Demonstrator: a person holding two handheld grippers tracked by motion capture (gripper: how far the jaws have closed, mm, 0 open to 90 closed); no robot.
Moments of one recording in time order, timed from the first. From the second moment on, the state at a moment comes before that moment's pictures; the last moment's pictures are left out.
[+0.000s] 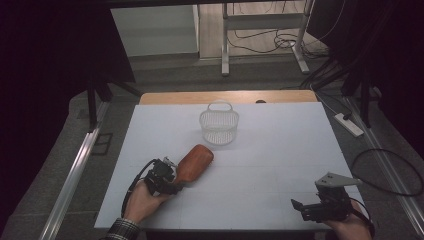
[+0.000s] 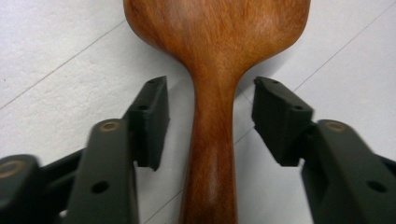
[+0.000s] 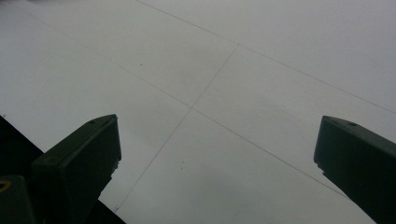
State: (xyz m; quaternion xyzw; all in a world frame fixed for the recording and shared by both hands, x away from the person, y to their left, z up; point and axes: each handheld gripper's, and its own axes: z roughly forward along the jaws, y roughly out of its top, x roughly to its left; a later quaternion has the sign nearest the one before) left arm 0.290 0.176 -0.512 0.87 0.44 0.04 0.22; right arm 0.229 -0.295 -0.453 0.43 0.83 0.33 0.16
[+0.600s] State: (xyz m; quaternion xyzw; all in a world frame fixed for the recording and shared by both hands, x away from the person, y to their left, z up) left arm 0.293 0.176 -0.513 0.87 0.44 0.01 0.22; right arm 0.229 -0.295 -0.453 0.42 0.83 0.33 0.16
